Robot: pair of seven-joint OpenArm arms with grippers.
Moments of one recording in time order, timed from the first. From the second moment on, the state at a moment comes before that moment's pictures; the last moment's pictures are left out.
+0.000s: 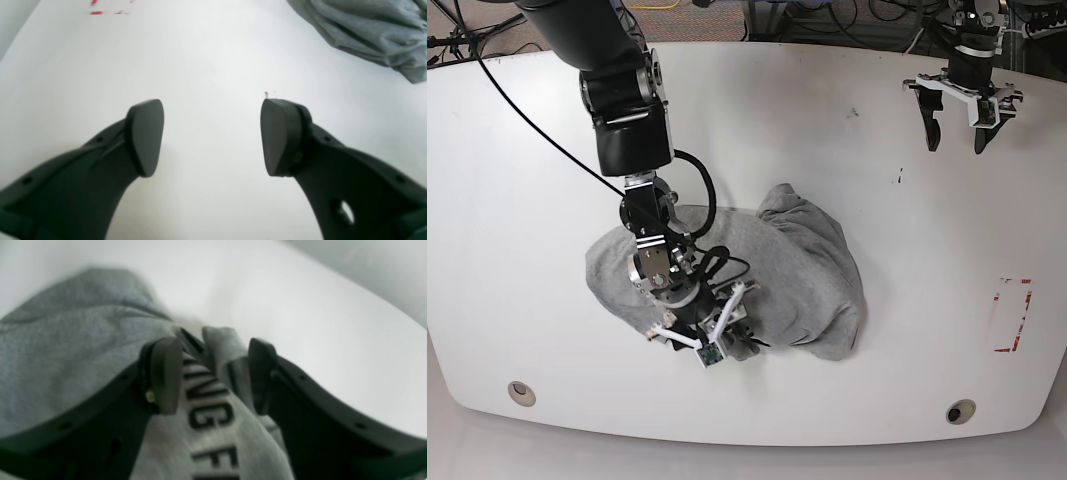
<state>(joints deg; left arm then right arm) 39.1 -8.9 -19.1 107.7 -9.6 -13.0 2.8 27.9 -0.8 -8.9 61.9 -3.7 18.8 -25.4</state>
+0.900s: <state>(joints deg) 38.3 -8.9 -19.1 107.5 -9.6 -12.9 3.0 30.1 1.2 -9.0 51.9 -3.9 19.0 -23.2</state>
